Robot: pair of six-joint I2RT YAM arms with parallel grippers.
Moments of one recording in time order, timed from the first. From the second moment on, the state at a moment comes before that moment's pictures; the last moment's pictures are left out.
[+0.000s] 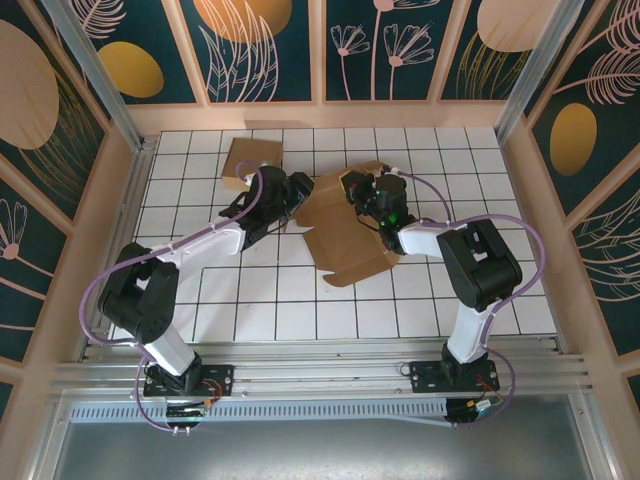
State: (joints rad) left arm -0.57 1.67 1.09 0.07 -0.02 -1.22; right arm 0.47 1.83 0.92 0.75 -0.18 1.44
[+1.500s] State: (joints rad) left arm -0.70 1.56 0.92 0.07 -0.20 -1.13; right arm 0.50 1.85 0.96 0.72 -0.22 1.46
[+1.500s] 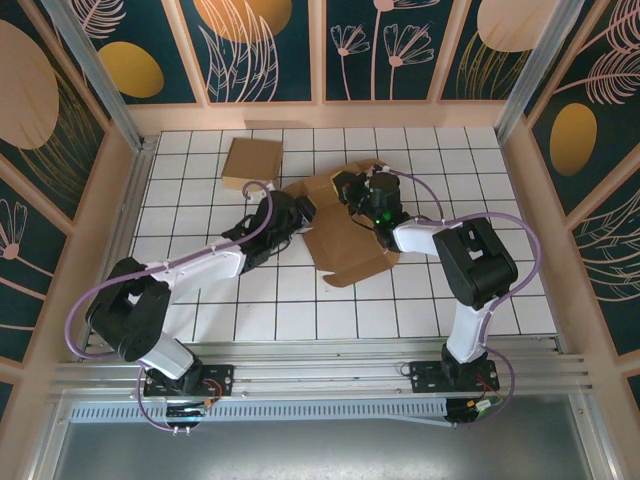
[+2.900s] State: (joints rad) left arm -0.67 1.99 1.02 0.52 -0.17 -1.05; right arm 0.50 1.86 0.97 0.70 -0.21 1.44
